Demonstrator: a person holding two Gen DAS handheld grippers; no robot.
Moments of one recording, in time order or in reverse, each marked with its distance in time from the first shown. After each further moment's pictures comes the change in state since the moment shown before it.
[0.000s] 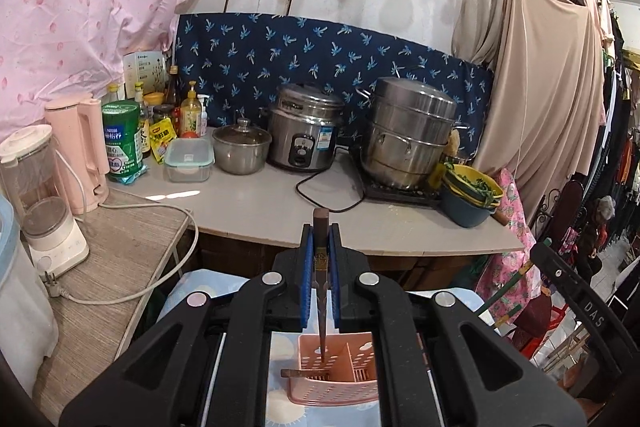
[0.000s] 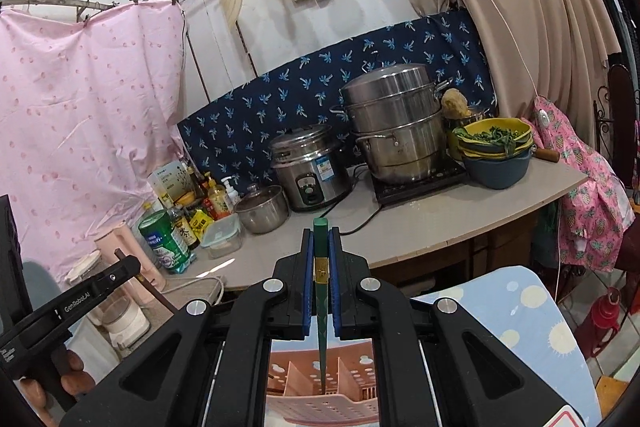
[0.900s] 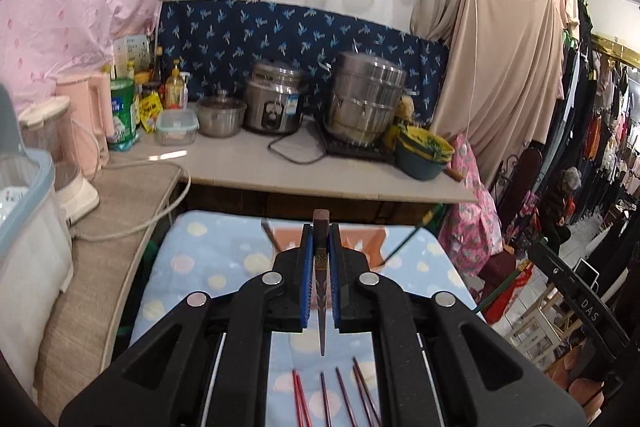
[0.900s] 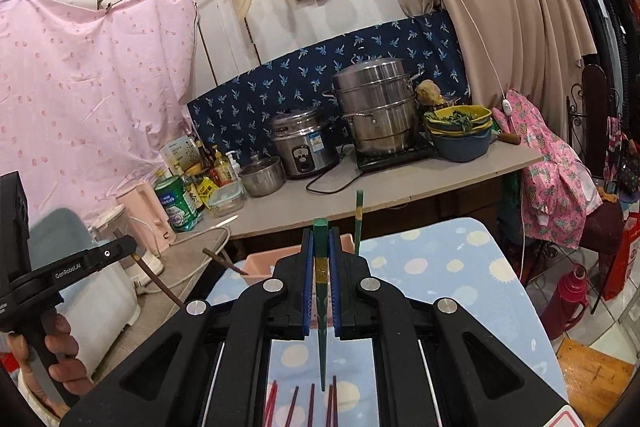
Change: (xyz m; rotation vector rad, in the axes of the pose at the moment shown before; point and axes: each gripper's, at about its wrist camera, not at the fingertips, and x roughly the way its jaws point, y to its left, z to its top) left arm -0.124 -0.008 -0.051 0.032 0.063 -0.113; right arm -0.160 -0.012 -0.050 -0.027 0.005 -0.009
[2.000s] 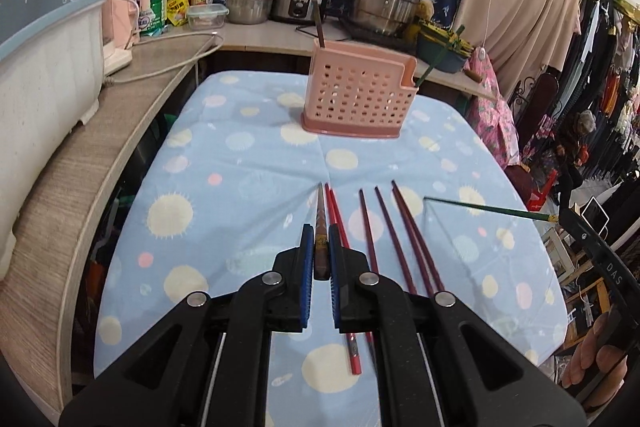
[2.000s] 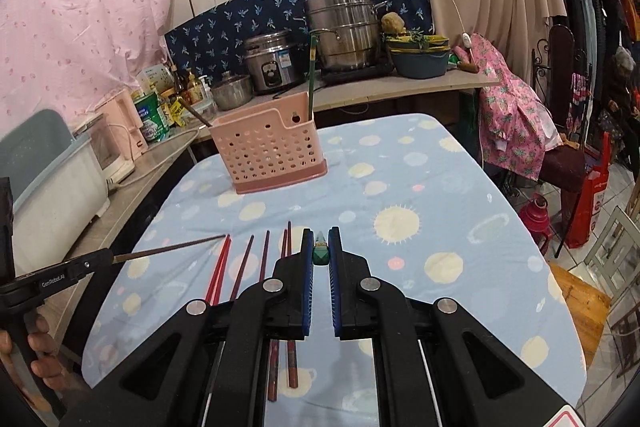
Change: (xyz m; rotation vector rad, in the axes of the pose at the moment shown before) left arm -0.046 0.034 -0.187 -0.016 0.285 0.056; right arm -0.082 -0.022 -0.157 -0.035 0.190 -0.134
